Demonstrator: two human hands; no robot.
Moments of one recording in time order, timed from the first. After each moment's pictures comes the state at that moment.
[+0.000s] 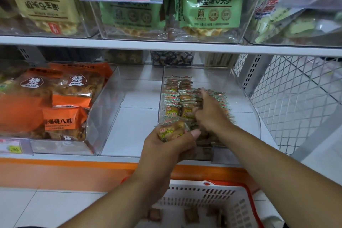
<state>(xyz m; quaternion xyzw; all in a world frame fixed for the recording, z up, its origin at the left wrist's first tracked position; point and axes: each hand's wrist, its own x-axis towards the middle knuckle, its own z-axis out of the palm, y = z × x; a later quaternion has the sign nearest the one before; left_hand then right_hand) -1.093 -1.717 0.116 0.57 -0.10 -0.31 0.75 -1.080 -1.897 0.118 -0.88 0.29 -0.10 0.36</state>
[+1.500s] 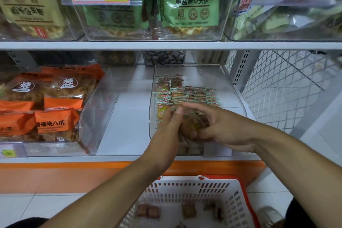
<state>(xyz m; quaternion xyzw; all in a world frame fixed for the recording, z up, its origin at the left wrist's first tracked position) -1.085 -1.732 0.118 0.67 -0.26 -0.29 0.63 -1.163 -1.899 0.153 -0.72 0.11 0.08 0.68</state>
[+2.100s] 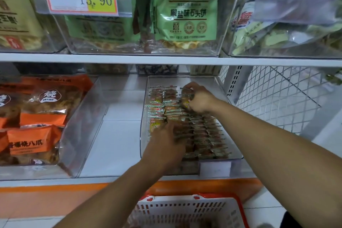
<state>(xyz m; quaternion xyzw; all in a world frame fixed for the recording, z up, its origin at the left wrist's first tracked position) -1.051 -1.778 0.101 0.83 -0.33 -0.16 0.42 -1.022 -1.989 0.126 -0.92 0.26 -0.03 0.30</state>
